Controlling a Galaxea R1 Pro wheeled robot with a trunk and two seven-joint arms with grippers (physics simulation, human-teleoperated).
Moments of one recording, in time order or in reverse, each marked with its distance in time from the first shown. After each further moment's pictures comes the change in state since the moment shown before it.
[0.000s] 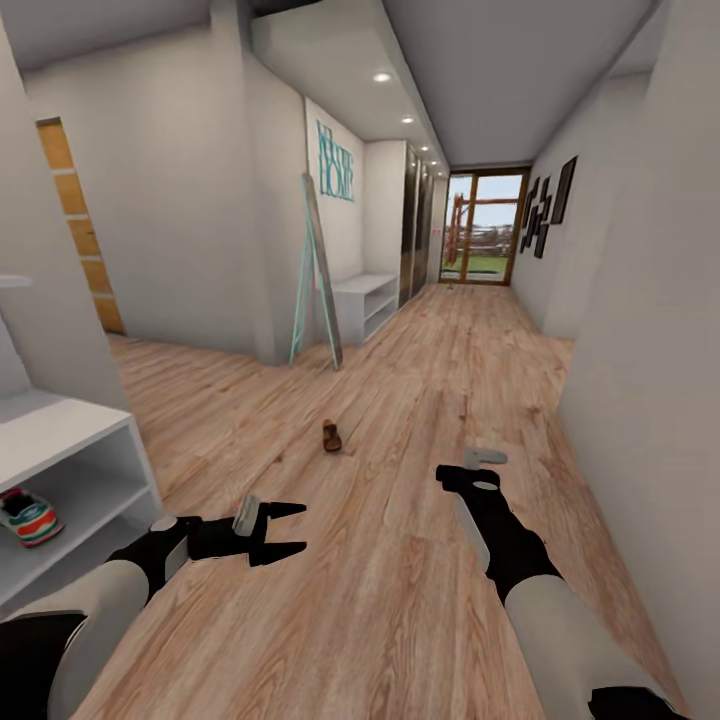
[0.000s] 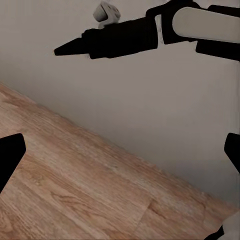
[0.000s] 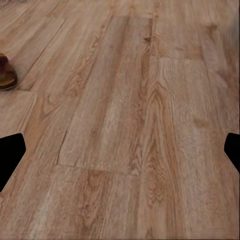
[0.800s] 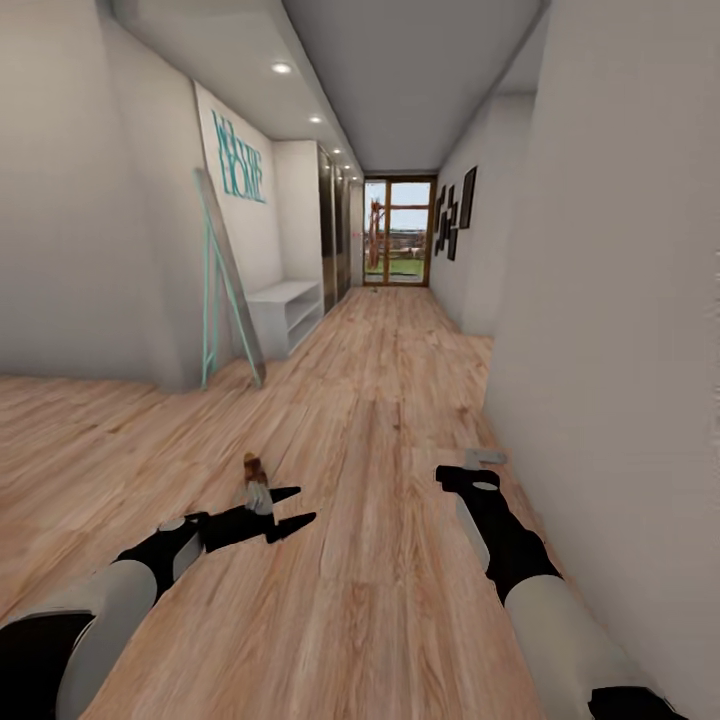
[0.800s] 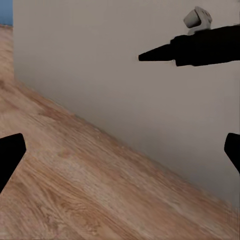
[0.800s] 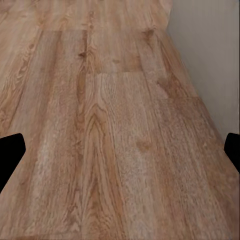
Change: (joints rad) left arm 0.000 -0.024 0.001 0.001 0.009 0.000 0.320; right arm 0.000 0.000 0.001 0.003 0.000 0.000 0.000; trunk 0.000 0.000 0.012
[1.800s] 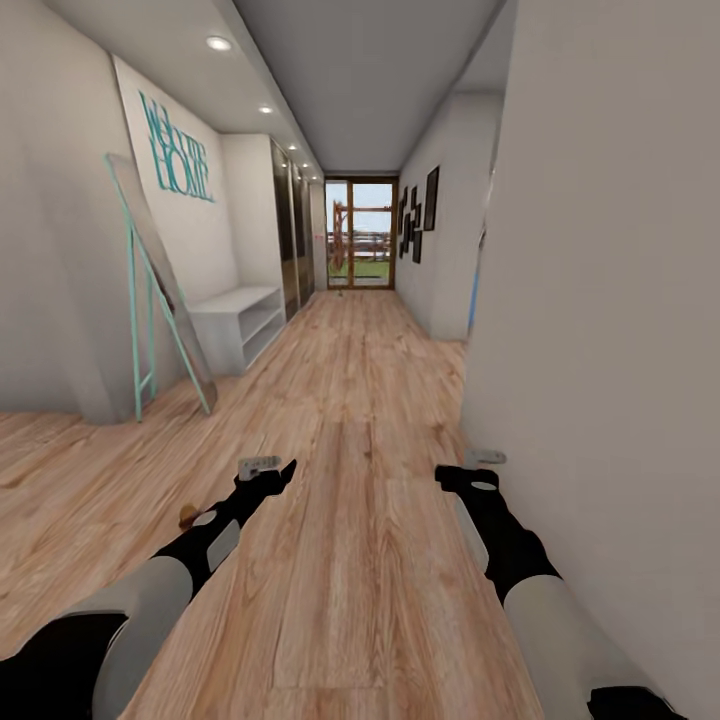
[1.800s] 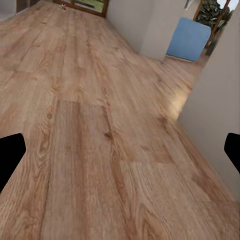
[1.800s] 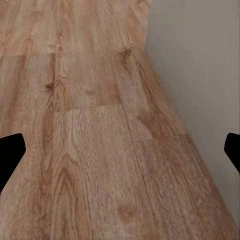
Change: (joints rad) left arm 0.000 -0.111 0.017 -0.039 0.135 -0.003 0.913; right arm 0.000 0.002 0.005 -0.001 0.010 -0.001 0.001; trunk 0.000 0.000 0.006
